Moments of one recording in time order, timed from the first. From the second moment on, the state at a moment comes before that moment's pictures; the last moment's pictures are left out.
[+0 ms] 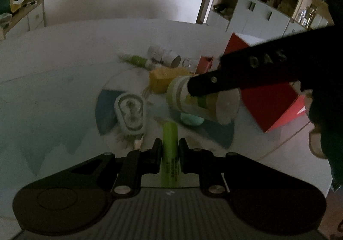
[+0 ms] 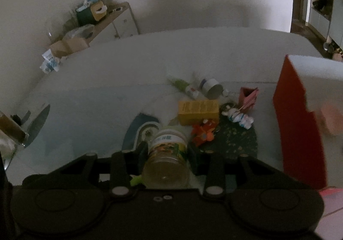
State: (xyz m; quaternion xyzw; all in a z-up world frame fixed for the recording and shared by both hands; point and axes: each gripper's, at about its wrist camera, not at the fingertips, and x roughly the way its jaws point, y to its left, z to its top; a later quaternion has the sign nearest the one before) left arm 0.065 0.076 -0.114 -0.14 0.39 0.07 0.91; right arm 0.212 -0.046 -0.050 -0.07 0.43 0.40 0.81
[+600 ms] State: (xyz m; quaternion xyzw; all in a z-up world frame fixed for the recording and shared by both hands) left arm 0.138 0.021 -0.042 -0.13 0.37 0.04 0.92; right arm 0.260 -0.137 0.003 -0.03 0.38 0.39 0.84
